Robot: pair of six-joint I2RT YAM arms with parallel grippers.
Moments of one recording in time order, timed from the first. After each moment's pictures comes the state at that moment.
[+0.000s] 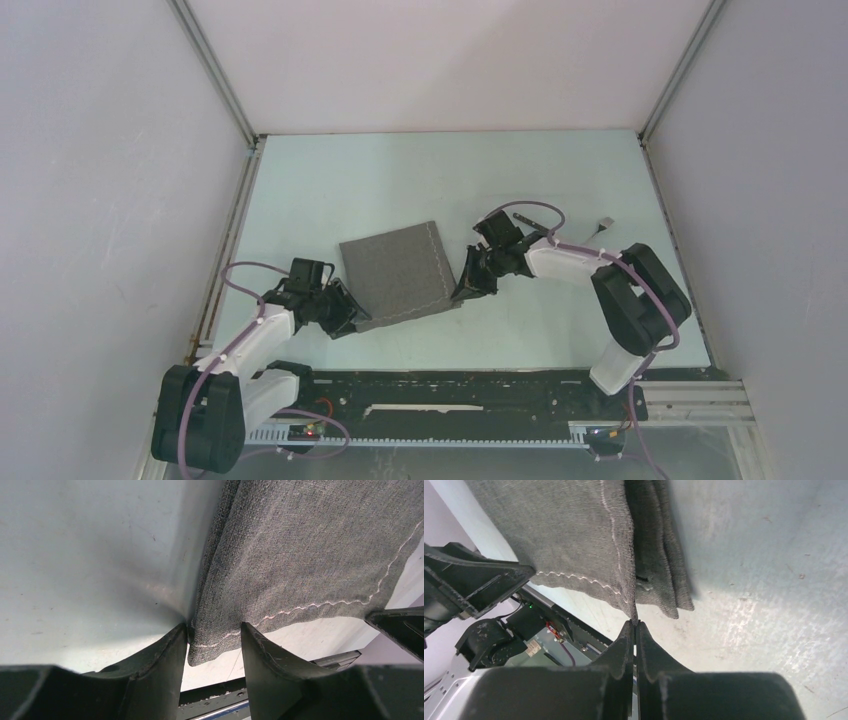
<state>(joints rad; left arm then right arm) -0.17 1.02 0.39 -0.49 0.30 -0.85 0.61 1.70 0.93 -0.29 -0.47 0.85</state>
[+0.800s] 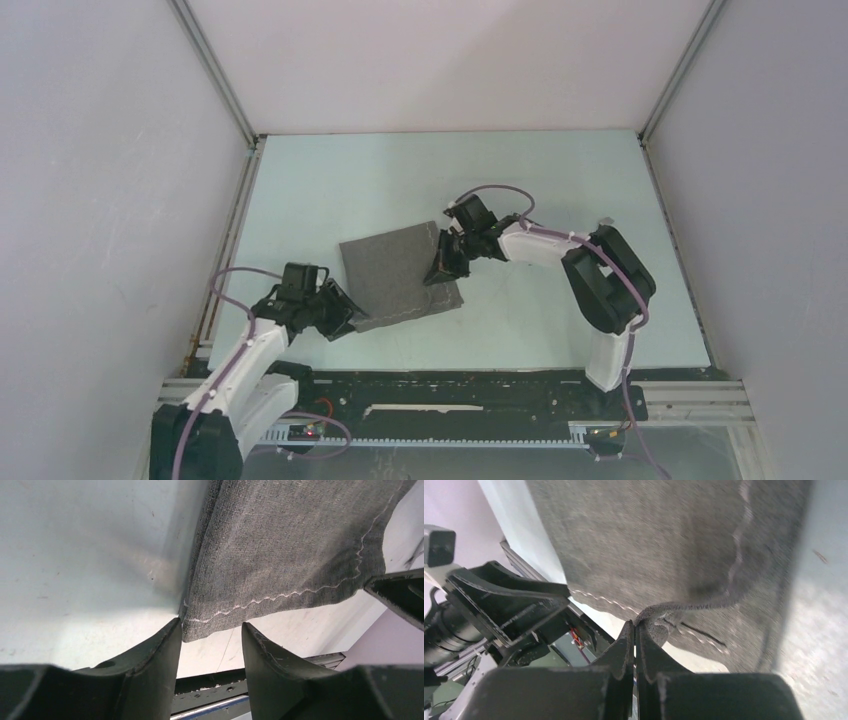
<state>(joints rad) -0.17 0.88 0.39 -0.58 0.29 -0.90 0.66 1.86 1.15 -0.27 -0.53 0.84</state>
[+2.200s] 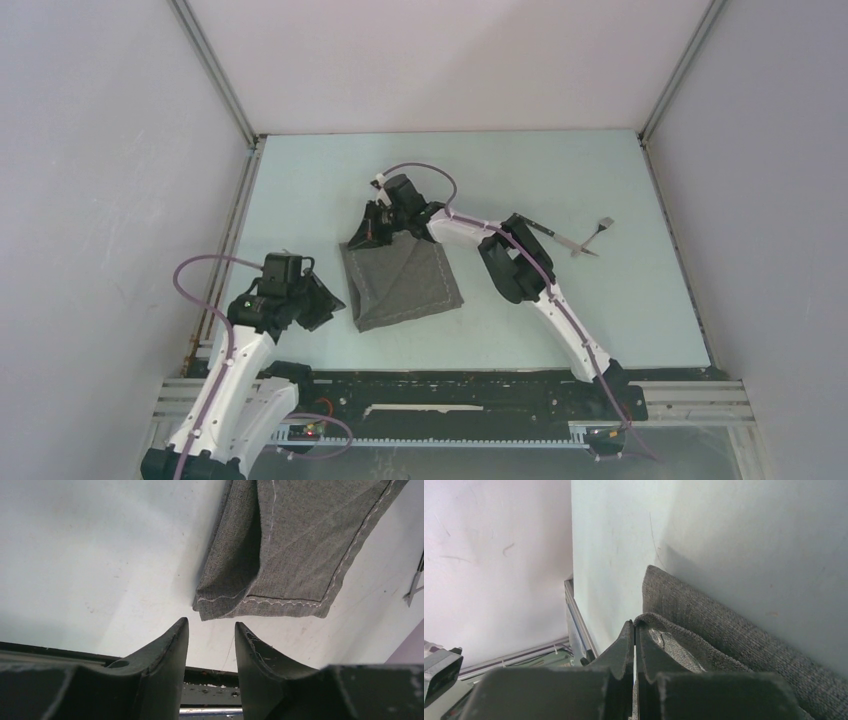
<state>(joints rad) -0.14 0.72 0.60 -0.88 0.08 -0.85 0.77 2.57 2.02 -0.01 -0.64 0.96</state>
